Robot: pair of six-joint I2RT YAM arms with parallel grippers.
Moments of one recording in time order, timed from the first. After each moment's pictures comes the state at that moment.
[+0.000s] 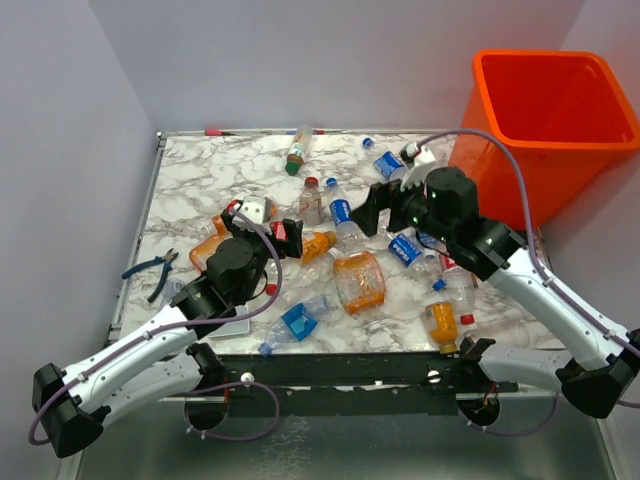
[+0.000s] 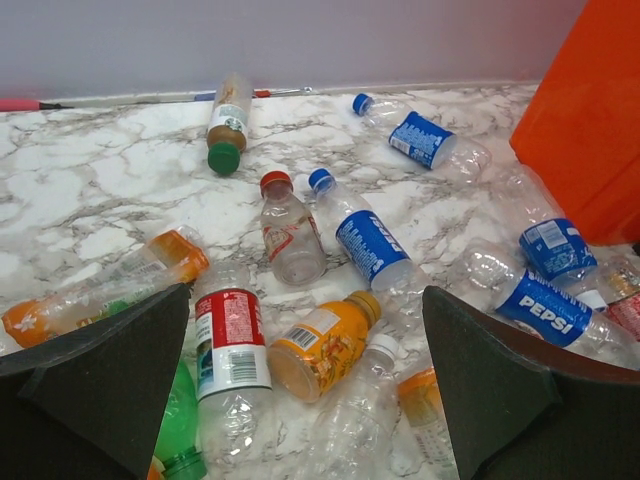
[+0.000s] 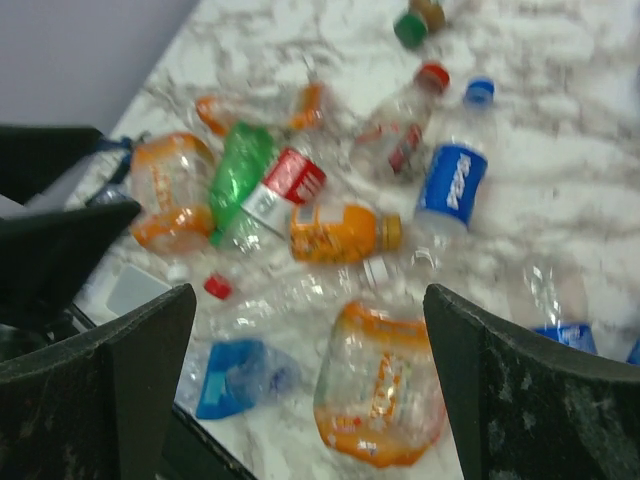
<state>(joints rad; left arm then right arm) -0.86 0.82 0.67 0.07 -0.55 -0.18 0.70 1.16 1.29 -0.41 -0.01 0.30</state>
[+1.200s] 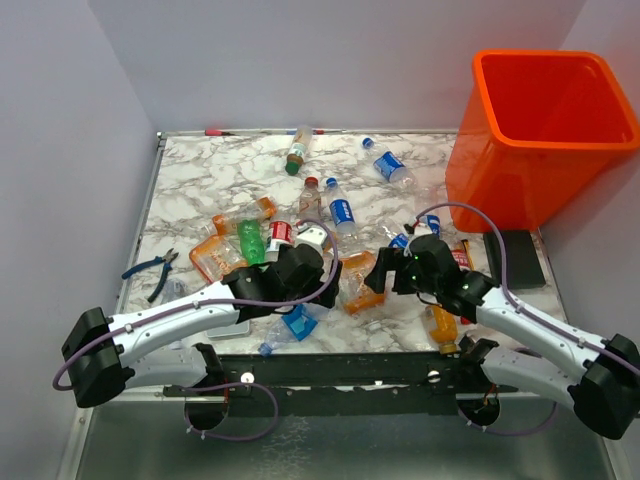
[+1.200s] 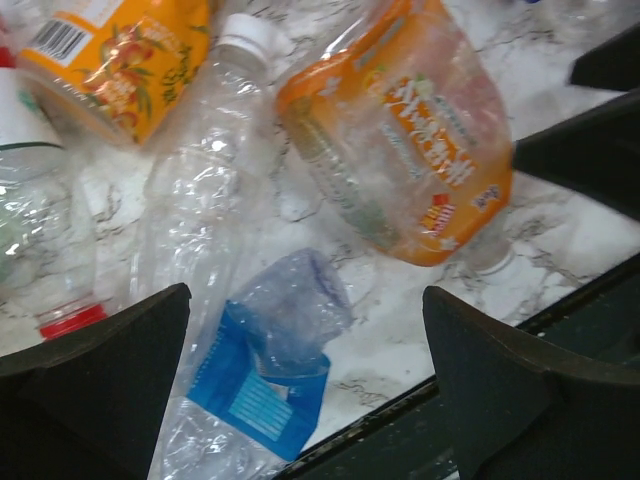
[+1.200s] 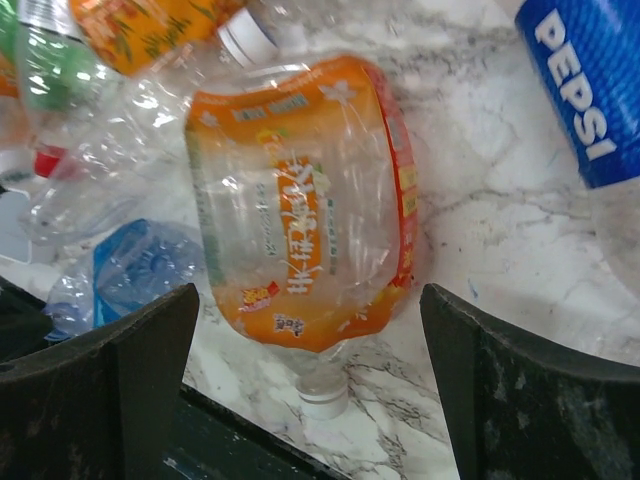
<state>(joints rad) -1.01 1.13 0.80 -0.44 -0.29 -0.54 0.70 0.97 0.59 -0.28 0.03 0.60</state>
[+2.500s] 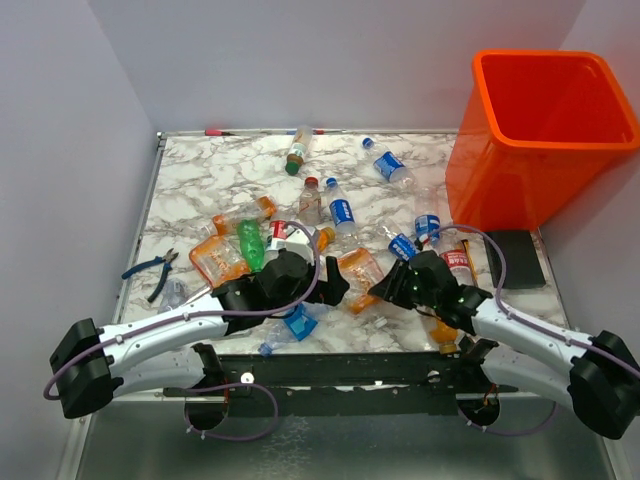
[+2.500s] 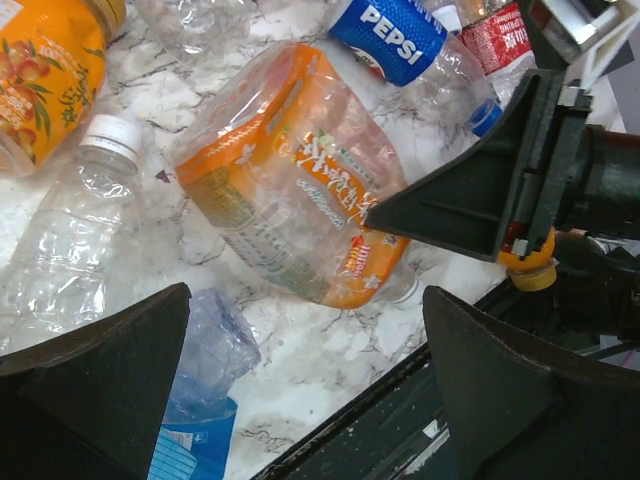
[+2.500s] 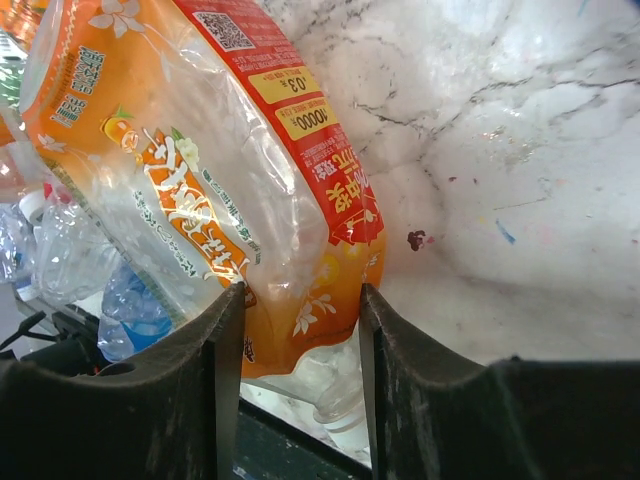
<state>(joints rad) -1.04 1.03 0.65 -0.13 -0.21 -0.68 0.70 1.02 0.37 -0.07 -0.02 0.94</state>
